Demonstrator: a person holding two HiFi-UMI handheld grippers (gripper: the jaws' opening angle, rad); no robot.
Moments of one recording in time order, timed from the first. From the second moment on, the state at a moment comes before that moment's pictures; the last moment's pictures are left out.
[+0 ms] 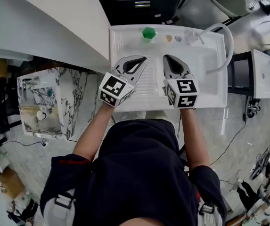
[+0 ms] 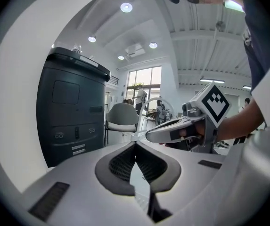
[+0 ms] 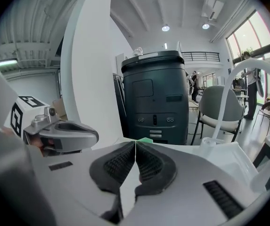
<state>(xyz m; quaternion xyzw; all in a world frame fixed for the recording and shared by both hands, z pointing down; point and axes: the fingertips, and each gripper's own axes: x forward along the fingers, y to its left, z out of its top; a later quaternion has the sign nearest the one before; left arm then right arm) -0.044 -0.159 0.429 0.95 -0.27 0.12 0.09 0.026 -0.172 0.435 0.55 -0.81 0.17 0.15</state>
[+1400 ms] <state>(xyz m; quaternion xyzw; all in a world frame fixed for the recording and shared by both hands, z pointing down) -0.035 -0.047 0.380 0.93 -0.35 0.11 0.04 0.025 -0.064 0.382 0.51 -0.85 0.10 0.12</state>
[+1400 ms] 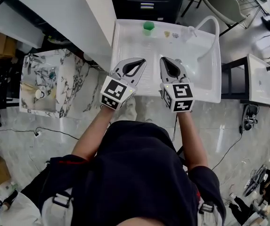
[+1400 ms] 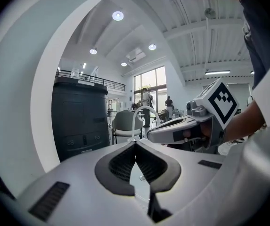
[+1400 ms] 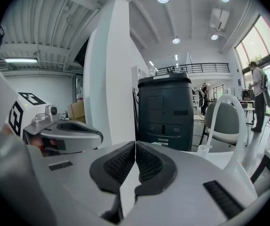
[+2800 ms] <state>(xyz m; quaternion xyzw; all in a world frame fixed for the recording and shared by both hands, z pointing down) -0.026 0.097 0.367 0.91 -0.41 0.08 0.02 0.045 0.082 0.367 0.48 -0.87 0.08 0.09</state>
